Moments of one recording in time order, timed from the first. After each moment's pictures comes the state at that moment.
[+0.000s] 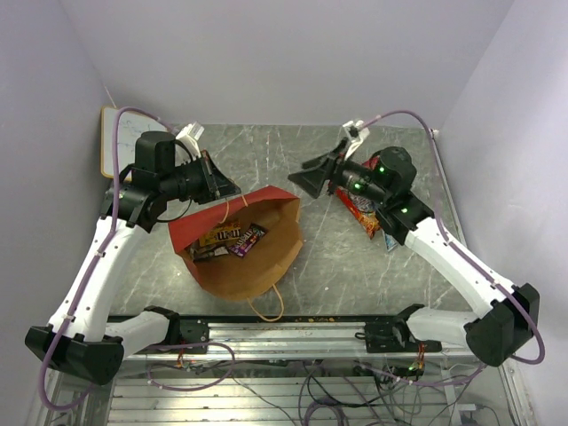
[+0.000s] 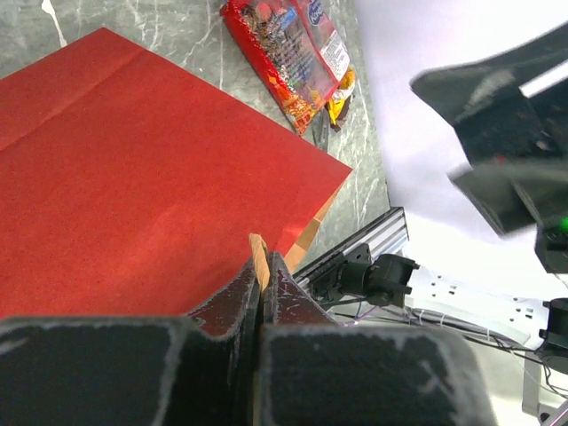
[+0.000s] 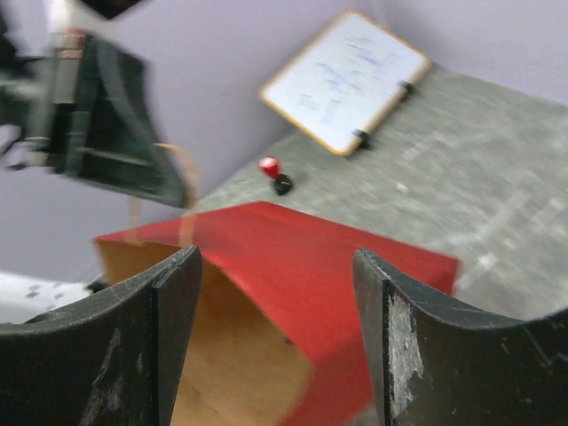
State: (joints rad) left arm -0.30 1.11 1.32 -0.73 0.51 -0.62; right arm 0.51 1.19 1.02 0.18 -0.49 0.43
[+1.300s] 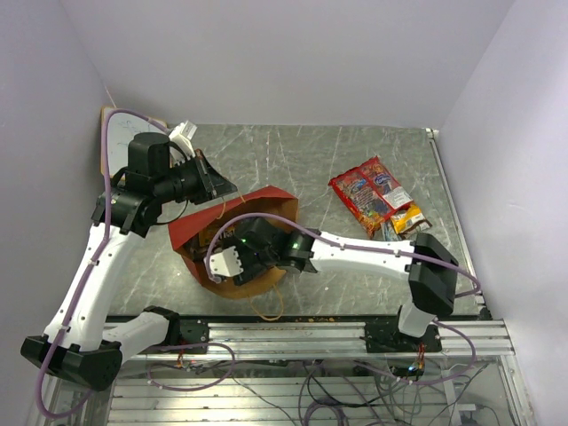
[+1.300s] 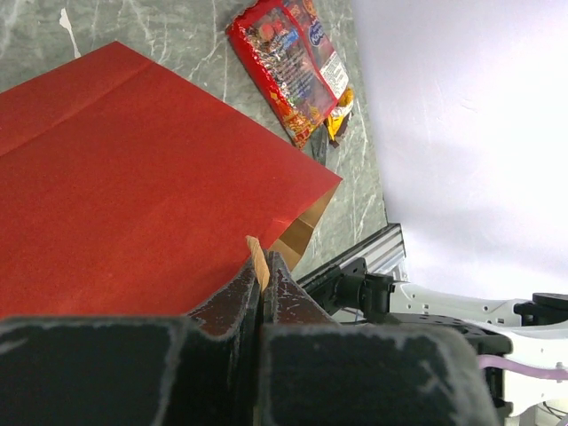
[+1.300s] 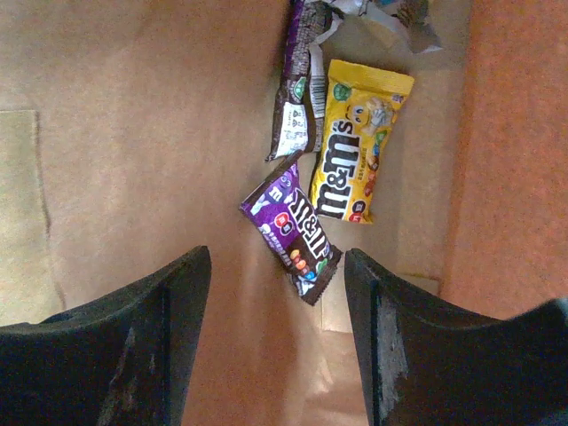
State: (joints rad) left arm -0.30 1.08 1.33 -0.75 0.46 -0.65; right arm 1.21 1.70 1.30 -0.35 -0.05 -0.90
